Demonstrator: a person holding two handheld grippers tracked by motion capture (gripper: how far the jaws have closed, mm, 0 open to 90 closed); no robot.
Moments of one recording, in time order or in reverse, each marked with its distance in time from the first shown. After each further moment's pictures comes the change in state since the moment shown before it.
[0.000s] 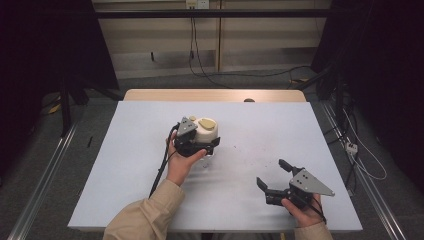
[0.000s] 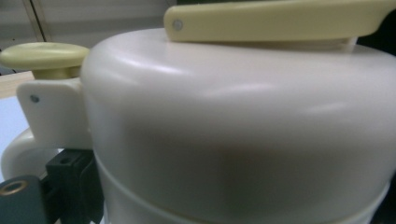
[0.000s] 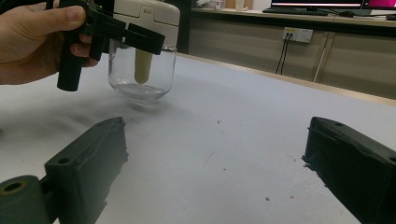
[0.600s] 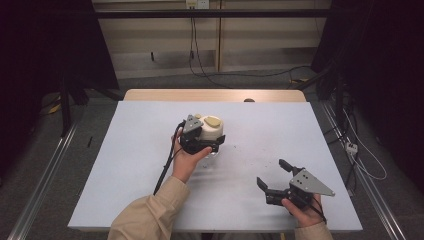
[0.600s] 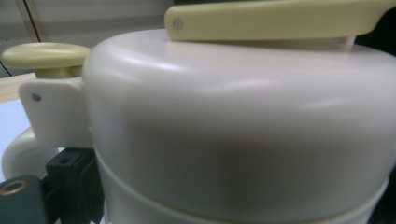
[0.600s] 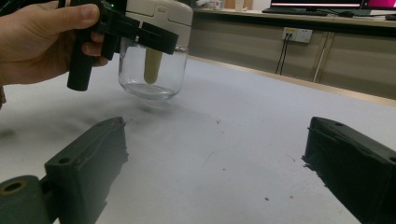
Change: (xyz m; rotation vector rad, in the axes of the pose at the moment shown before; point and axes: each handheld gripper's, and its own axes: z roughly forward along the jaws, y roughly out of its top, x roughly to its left) left arm -0.009 0.007 0.014 0.000 -0.008 0.002; right arm 0.000 0.000 0.000 -0.002 0.000 0.000
